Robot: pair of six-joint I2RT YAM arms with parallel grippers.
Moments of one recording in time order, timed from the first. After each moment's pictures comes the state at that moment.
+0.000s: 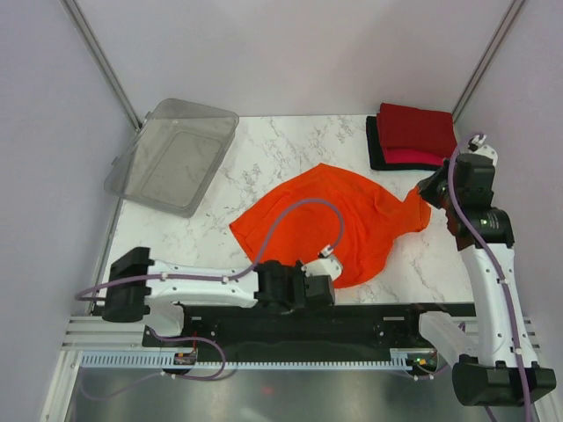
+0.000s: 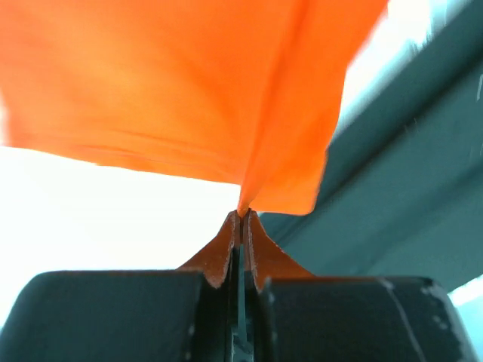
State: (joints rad) left arm -1.49 1.55 1.13 -0.85 -0.49 -0.43; right arm -0.03 0.93 1.10 -0.71 0.05 0.56
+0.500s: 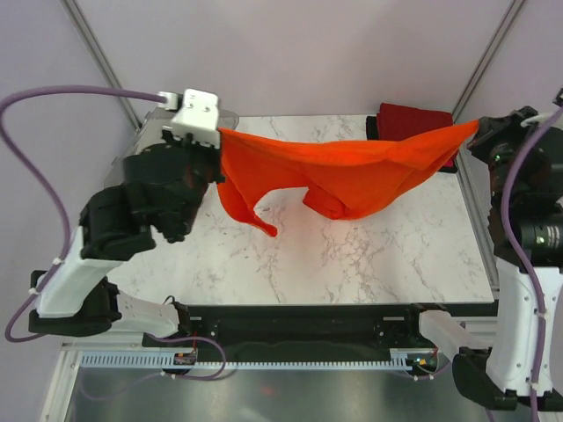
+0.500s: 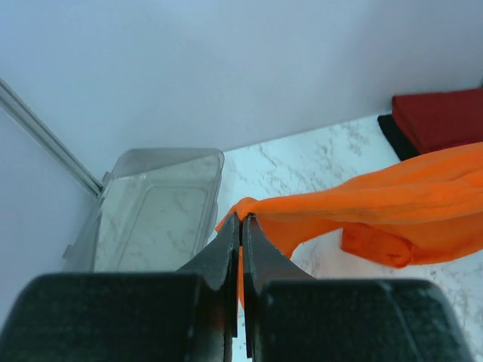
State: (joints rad) left arm -1.24 1.28 2.01 -0.86 -1.07 0.04; right arm -0.03 1.01 1.69 -0.71 0.26 0.44
